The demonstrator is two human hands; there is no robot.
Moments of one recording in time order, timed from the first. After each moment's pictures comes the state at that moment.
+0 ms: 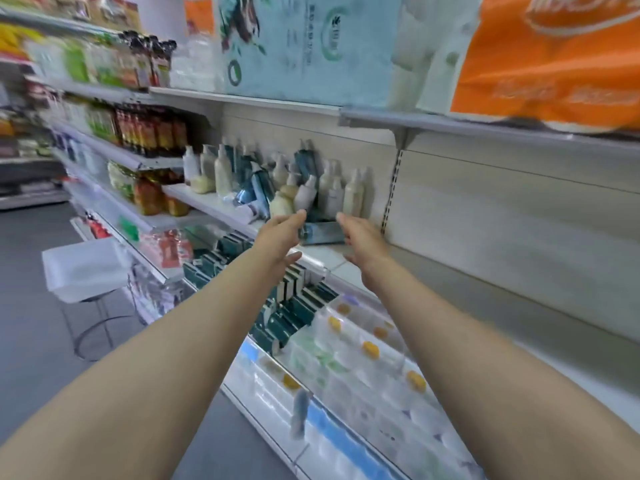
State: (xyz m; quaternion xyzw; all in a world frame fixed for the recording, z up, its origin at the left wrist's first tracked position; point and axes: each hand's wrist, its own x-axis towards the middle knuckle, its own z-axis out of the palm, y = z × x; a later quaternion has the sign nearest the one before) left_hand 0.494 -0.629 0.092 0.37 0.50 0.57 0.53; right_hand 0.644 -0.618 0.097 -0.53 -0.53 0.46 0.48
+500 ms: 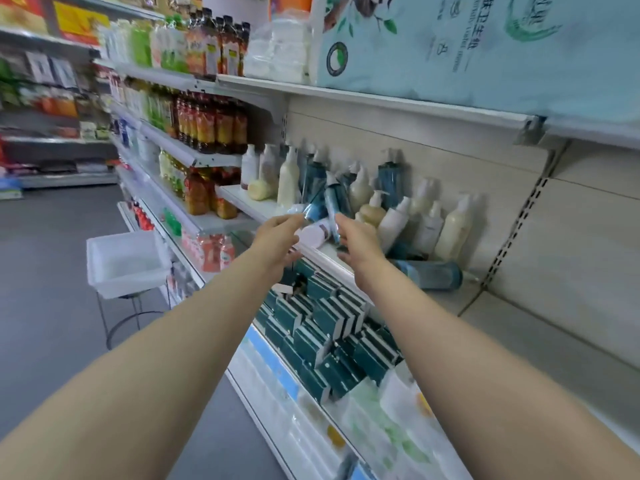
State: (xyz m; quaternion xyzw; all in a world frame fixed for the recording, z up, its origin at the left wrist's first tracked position) left_hand 0.288 -0.472 0.059 0.31 0.52 0.62 0.50; right_hand 0.430 -0.441 0.070 -0.50 -0.55 0.50 0.44
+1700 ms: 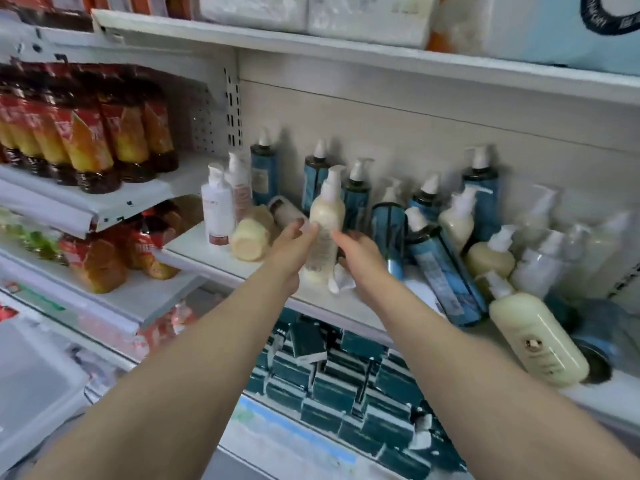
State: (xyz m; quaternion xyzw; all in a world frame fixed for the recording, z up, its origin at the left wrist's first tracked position) left_hand 0.071 -0.062 0.005 0.47 0.46 0.46 0.60; right_hand 0.193 -0.103 0.014 -0.60 -0.40 0.43 0.54
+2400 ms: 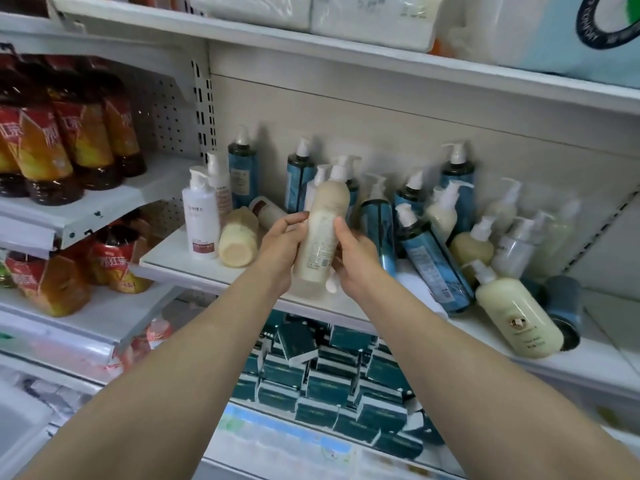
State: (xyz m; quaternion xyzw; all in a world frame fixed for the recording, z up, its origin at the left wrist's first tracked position) left_hand 0.055 -0.046 0.009 0.44 0.35 0.46 0.69; right_hand 0.171 -0.096 0.016 -0.55 -0.25 0.44 0.66
